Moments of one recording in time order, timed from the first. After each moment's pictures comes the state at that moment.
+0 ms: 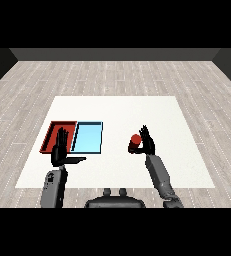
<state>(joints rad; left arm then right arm) 0.01 0.05 0.09 -1.61 0.09 -0.05 -0.36 -0.36 -0.01 -0.06 -0.91 -0.23 0.10 -0.48</state>
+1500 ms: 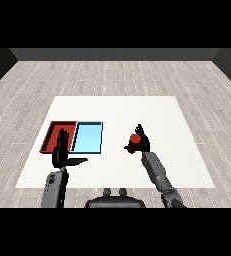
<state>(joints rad) 0.03 0.04 0.07 -1.63 0.08 -0.03 -0.37 -0.48 -0.01 -0.01 -0.72 -0.26 0.05 -0.53</state>
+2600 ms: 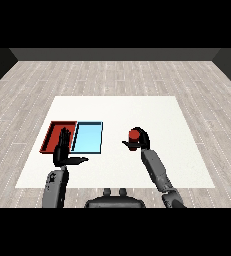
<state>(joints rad) 0.01 0.05 0.06 -1.63 0.07 -0.04 -0.35 -0.47 -0.01 0.04 -0.86 -0.16 -0.13 -0.47</state>
